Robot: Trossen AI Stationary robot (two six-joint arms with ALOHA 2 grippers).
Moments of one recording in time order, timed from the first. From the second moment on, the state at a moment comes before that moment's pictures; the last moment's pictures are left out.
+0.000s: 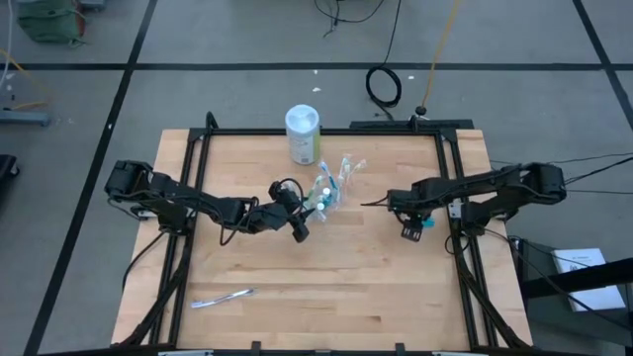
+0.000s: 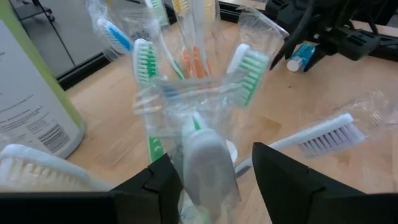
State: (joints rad) left arm -0.15 1.54 0.79 0.21 -0.57 -0.34; right arm -0.14 1.32 0.59 -0.88 0.05 0.28
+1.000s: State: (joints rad) left arm -0.15 1.54 0.79 0.21 -0.54 -0.34; right arm -0.14 1.31 0.58 -0.57 -0.08 0.25
